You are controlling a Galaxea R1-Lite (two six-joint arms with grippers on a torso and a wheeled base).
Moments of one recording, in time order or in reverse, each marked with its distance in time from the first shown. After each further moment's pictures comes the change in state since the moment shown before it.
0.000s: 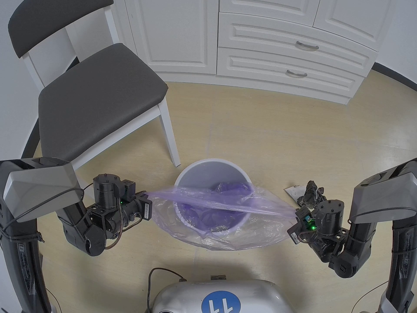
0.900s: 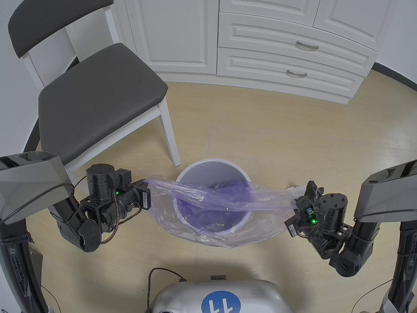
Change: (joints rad) left arm -0.009 -0.081 -0.005 0.003 -0.026 -0.075; right arm 0.041 -0.070 -0.024 0.000 -0.003 0.070
